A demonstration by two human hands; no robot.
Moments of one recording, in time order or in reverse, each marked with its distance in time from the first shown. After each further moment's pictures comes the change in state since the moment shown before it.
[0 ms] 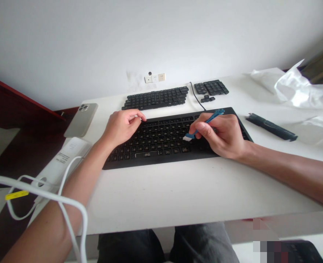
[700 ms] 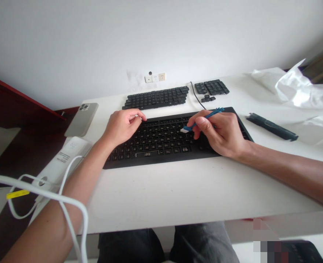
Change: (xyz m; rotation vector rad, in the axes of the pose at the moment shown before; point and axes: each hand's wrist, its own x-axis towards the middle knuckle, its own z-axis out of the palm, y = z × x) left_hand -0.001 0.001 -0.001 -0.005 -0.003 0.008; right_hand 0.001 0.000 0.000 -0.020 -0.012 0.144
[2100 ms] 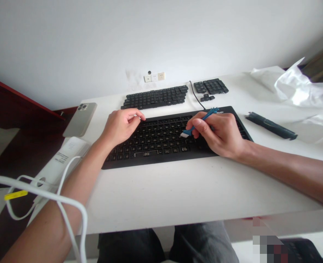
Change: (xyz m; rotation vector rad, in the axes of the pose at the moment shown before) left_hand 0.000 0.000 0.000 -0.006 -0.002 -0.013; right_hand -0.001 -0.004 0.001 -0.042 -0.022 -0.017
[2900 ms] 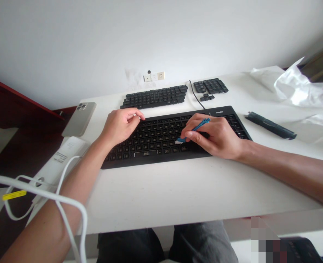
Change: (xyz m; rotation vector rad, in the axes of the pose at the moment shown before) left_hand 0.000 0.001 0.000 0.015 0.001 -0.011; right_hand 0.004 0.006 0.001 0.074 -0.103 -0.316
